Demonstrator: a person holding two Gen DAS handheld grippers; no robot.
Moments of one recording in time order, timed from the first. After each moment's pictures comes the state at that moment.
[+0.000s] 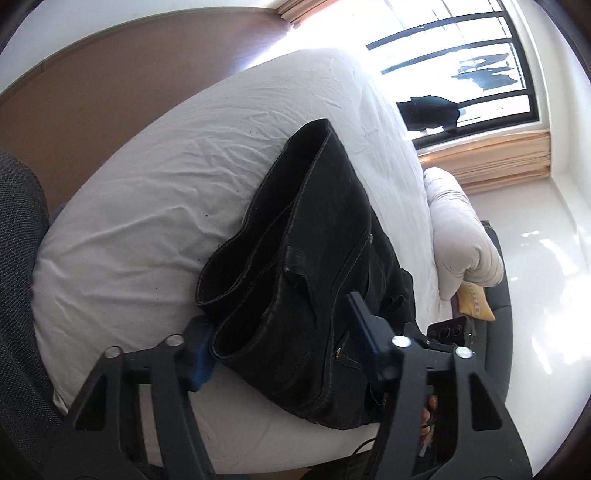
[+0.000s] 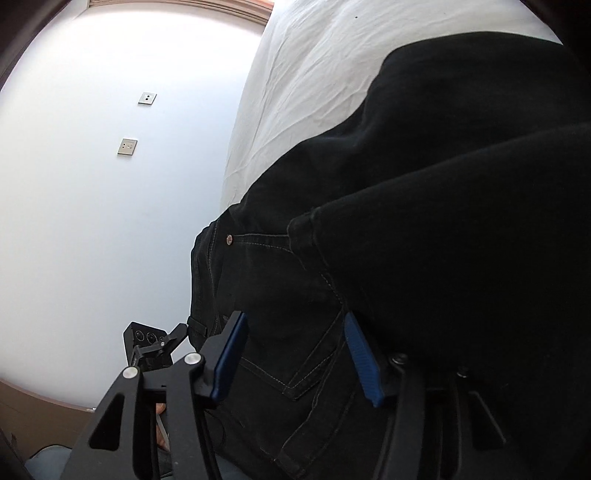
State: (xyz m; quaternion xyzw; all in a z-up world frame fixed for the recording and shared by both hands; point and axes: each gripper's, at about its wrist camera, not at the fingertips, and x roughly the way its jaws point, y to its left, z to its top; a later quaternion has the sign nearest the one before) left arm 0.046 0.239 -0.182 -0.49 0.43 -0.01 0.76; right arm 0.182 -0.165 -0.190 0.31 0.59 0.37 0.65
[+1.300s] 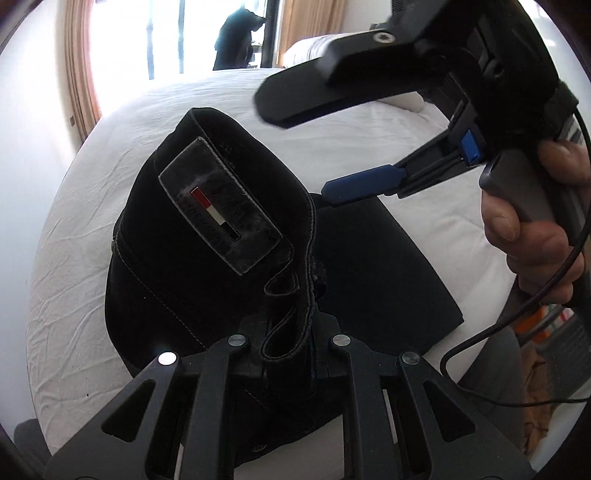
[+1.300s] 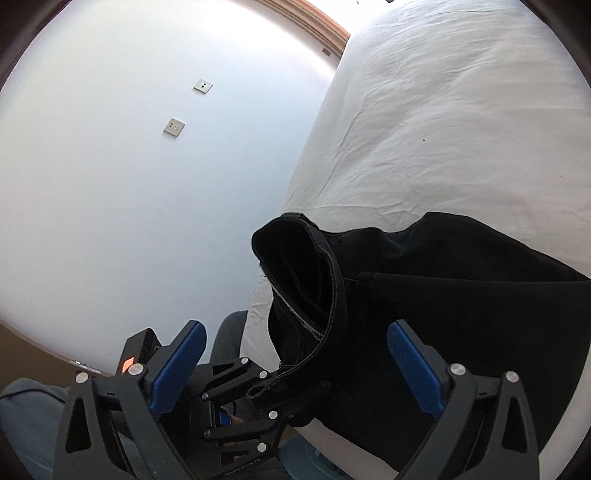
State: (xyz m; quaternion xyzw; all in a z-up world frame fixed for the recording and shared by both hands) left arm 0.105 -0.091 -0.089 0.03 0.41 -0.18 0.89; right arm 0.177 -0.203 -0.053 0.19 0.54 0.41 0.71
